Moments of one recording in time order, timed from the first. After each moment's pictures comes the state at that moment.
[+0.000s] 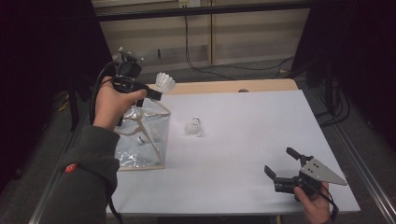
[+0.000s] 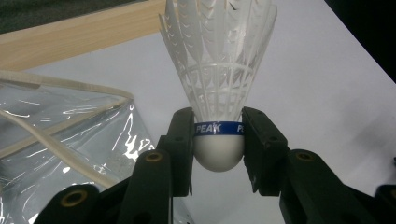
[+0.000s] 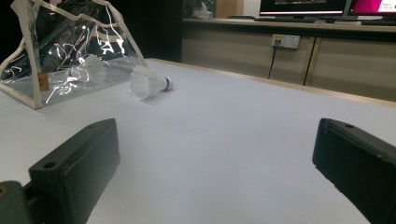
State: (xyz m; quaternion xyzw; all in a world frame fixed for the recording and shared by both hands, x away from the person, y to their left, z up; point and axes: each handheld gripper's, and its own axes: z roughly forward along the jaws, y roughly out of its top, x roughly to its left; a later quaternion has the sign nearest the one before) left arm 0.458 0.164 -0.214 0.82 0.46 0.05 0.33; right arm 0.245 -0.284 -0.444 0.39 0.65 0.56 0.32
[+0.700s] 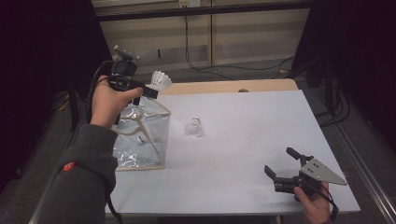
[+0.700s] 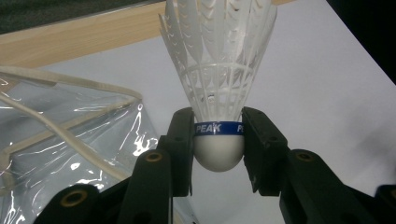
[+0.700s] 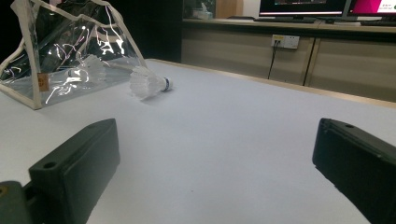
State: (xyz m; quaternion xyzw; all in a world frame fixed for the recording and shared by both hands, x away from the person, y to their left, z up) left arm 0.461 0.173 -0.212 0.81 0.48 0.06 0.33; right arm 0.245 -0.284 -0.444 0.39 0.65 0.56 0.32
